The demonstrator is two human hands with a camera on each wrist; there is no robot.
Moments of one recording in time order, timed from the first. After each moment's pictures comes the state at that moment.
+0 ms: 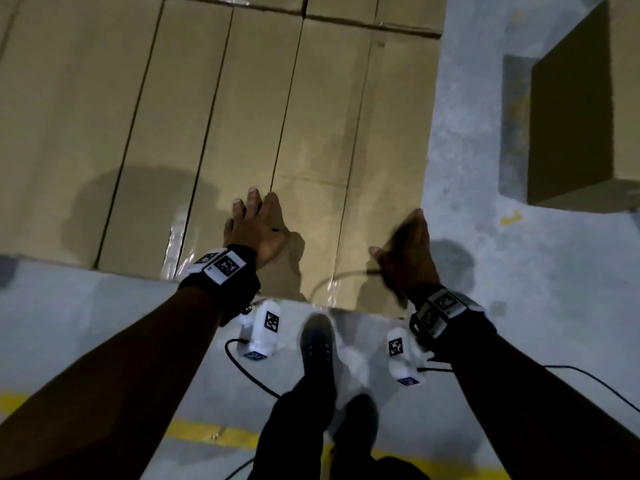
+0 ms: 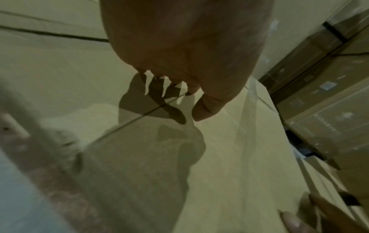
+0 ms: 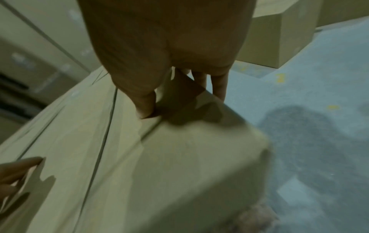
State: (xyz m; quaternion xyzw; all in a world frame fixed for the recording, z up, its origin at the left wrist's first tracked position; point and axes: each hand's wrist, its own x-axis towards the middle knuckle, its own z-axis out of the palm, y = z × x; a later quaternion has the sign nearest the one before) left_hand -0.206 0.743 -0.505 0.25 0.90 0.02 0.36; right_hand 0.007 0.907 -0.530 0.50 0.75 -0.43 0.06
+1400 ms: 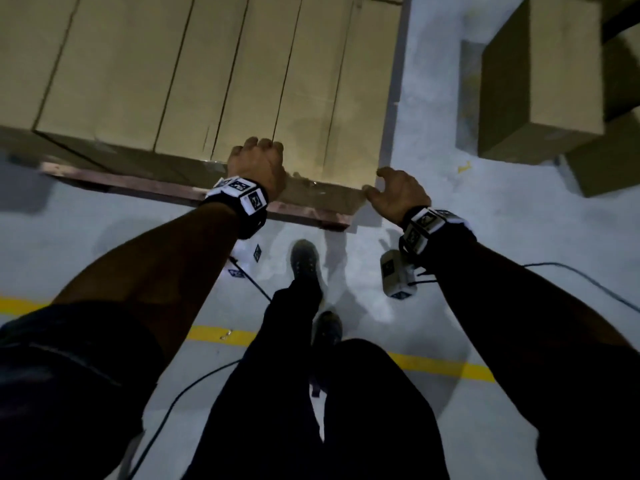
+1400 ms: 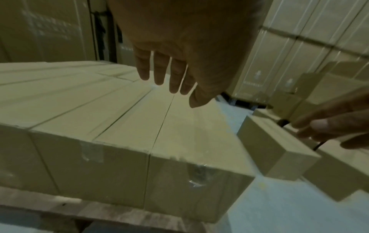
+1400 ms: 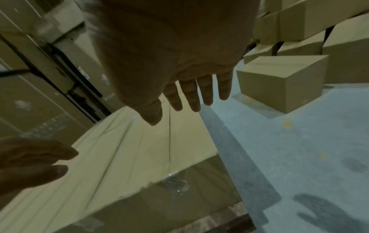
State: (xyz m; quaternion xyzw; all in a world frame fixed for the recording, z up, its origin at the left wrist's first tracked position) left_hand -0.074 0.637 -0.357 0.40 0.90 -0.05 0.16; right_hand 0.112 0.800 -0.367 0.41 0.86 -0.24 0.16
